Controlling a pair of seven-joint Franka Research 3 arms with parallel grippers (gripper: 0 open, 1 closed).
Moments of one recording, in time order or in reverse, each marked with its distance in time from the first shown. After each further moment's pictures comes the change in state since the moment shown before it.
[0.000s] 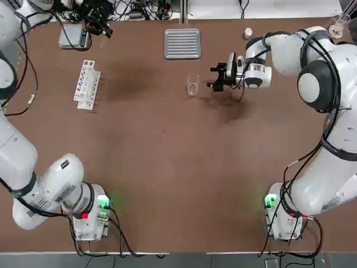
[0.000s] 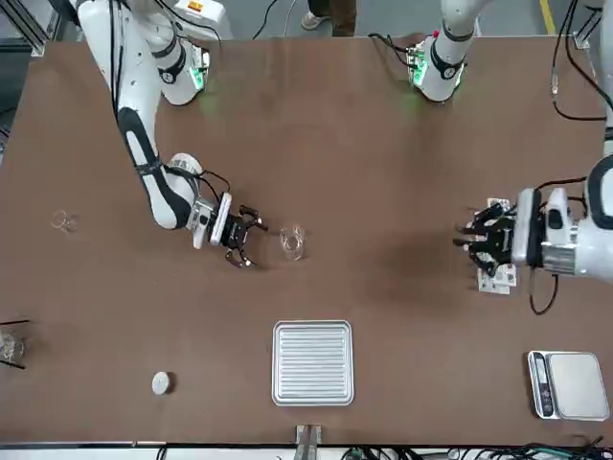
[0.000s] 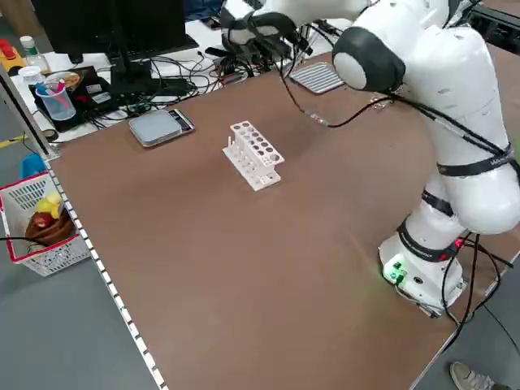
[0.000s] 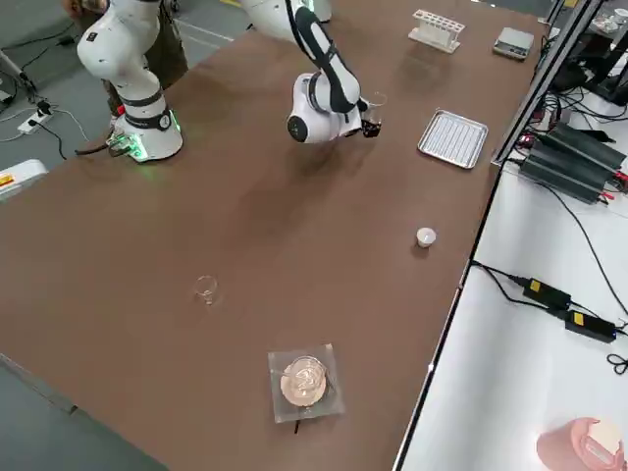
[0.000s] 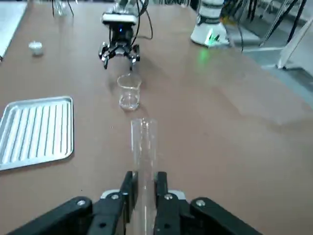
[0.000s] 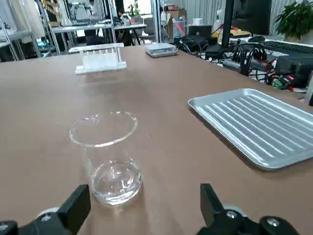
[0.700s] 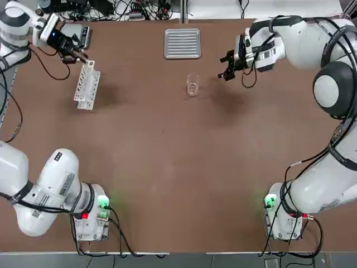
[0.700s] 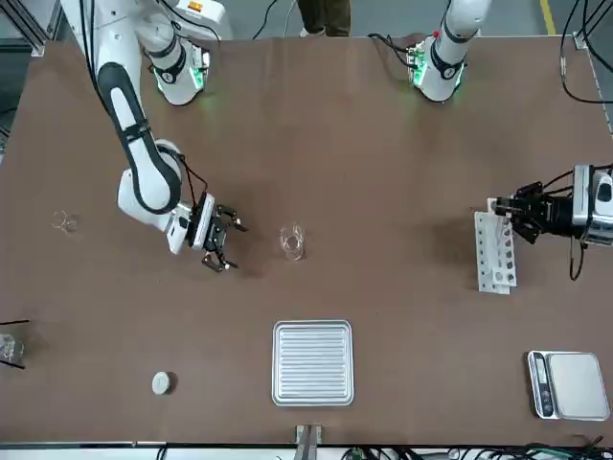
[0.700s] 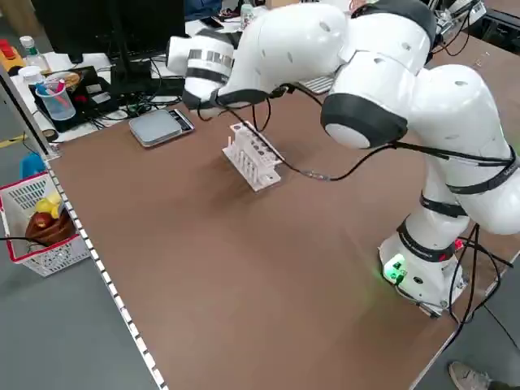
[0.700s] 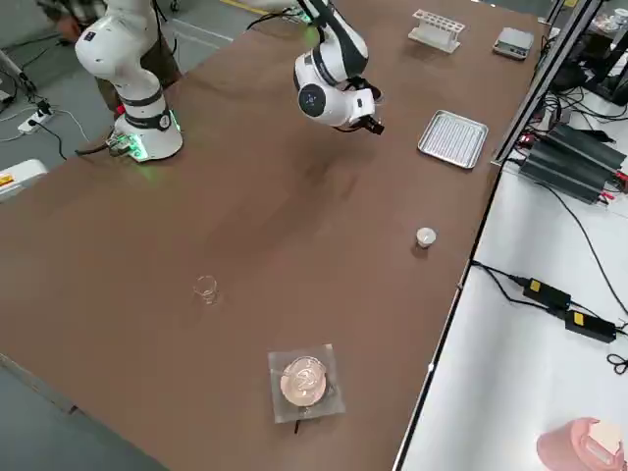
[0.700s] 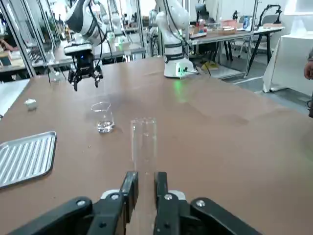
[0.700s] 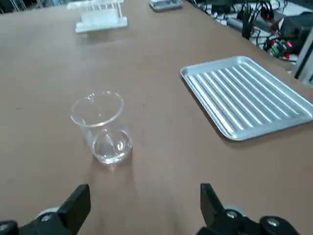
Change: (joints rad) left arm 0.356 0.120 -0.043 -0.159 -0.002 -0.143 0.422; right arm -0.053 -0.144 -0.004 0.015 -0.503 0.157 0.446
